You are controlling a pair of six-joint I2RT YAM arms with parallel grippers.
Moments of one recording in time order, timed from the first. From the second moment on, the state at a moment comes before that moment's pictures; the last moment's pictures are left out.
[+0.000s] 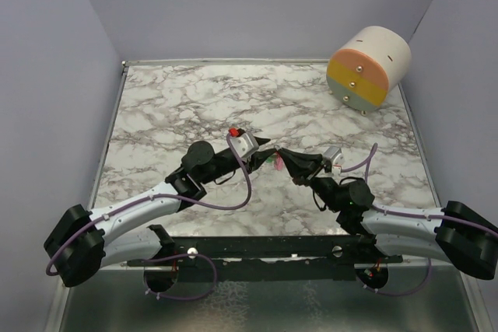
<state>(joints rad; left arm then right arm) -0.85 1.10 0.58 0.58 0.27 0.10 0.98 1.05 0.19 1.27 0.16 -0.02</state>
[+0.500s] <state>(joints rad) -0.85 1.09 0.58 0.59 0.27 0.10 0.98 1.06 0.19 1.26 0.13 -0.02</state>
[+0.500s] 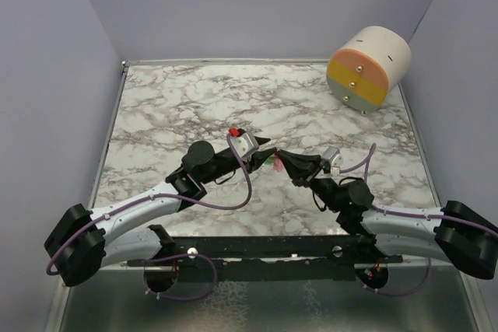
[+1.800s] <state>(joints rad) -0.85 1.15 0.59 0.58 0.23 0.17 0.98 0.90 0.32 0.78 0.18 0.10</state>
